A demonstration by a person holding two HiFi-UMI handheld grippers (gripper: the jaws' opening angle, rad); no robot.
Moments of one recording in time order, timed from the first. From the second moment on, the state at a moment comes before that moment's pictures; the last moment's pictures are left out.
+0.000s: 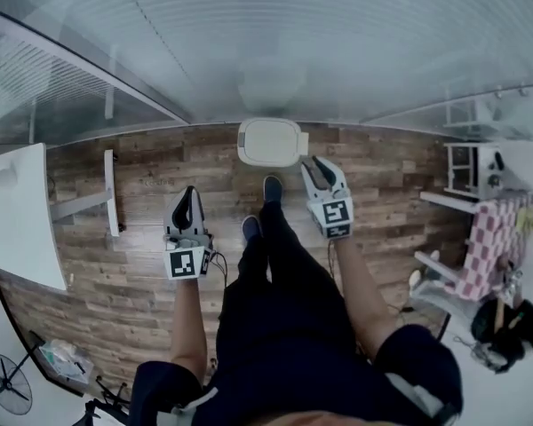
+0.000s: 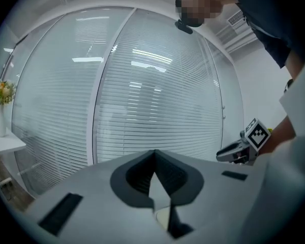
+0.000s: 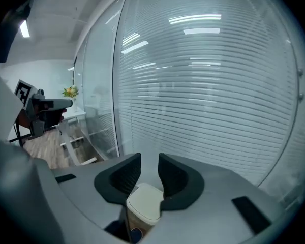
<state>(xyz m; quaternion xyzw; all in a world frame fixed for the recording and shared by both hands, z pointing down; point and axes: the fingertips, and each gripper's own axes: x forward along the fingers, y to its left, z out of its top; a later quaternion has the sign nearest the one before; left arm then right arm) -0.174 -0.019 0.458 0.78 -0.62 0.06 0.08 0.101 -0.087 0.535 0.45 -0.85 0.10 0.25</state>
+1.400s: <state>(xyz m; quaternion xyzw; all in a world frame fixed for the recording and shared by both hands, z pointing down) -0.154 0.088 0.365 0.80 -0.60 0.00 0.06 0.208 0.069 0.394 0.60 -0.79 0.08 0.10</state>
